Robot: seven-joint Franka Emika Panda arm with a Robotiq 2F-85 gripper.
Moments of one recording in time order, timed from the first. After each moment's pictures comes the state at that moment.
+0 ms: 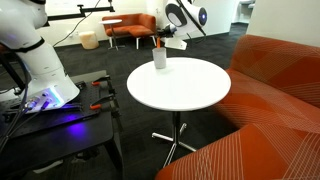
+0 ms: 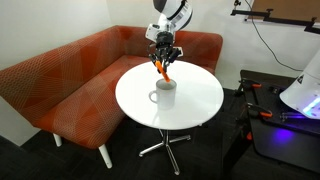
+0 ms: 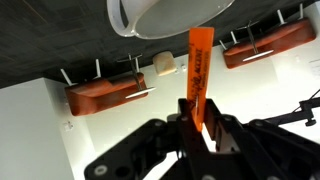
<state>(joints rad) -0.16 0.65 0.08 -1.74 1.04 1.66 -2.10</state>
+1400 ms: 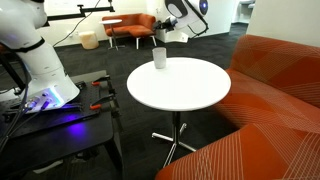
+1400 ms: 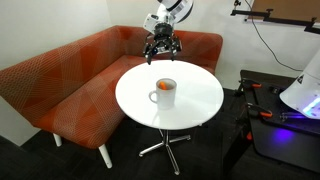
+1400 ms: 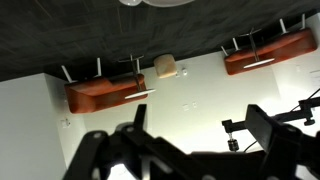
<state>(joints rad) -0.15 0.58 0.08 -1.75 1.04 1.66 -2.09</state>
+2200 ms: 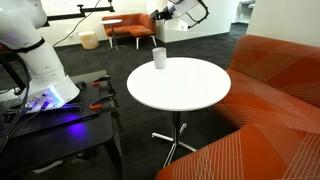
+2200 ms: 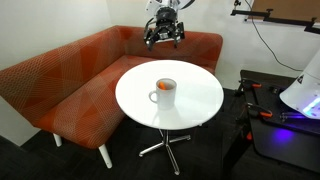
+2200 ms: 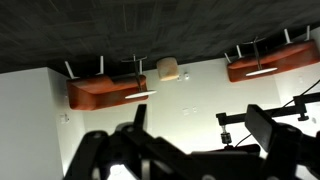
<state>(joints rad) -0.14 0.45 0.07 -1.81 1.04 1.66 -2.09</state>
